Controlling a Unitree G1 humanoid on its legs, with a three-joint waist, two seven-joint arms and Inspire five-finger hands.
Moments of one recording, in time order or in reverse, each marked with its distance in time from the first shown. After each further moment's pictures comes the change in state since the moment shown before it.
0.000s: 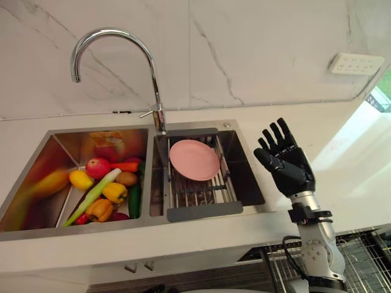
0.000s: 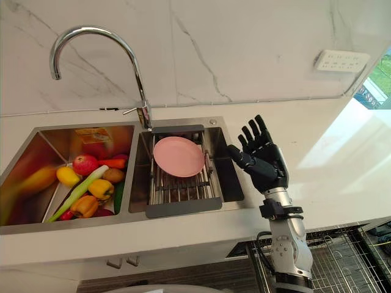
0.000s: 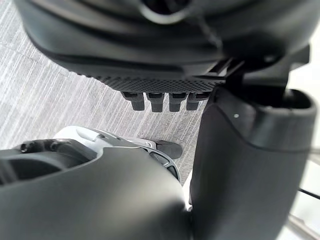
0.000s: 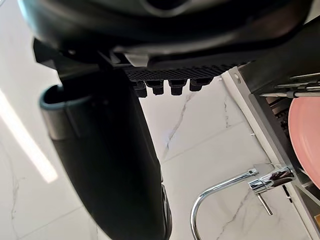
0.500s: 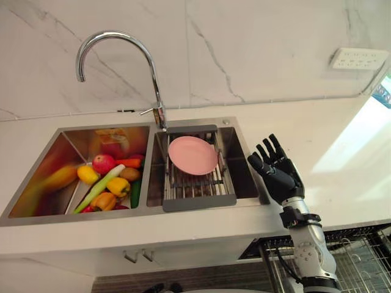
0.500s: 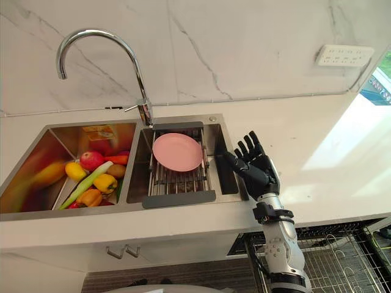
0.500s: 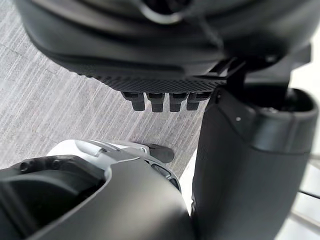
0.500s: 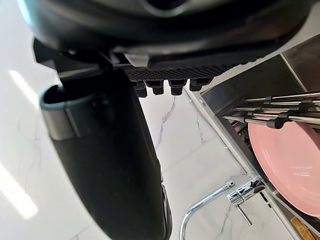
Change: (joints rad) left arm 0.024 -0.018 -0.047 -0.017 0.020 -0.101 -0.010; right arm 0.000 0.008 0.012 0.099 -0.004 -0.004 -0.071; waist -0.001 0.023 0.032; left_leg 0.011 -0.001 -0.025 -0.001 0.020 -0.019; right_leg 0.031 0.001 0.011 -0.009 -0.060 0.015
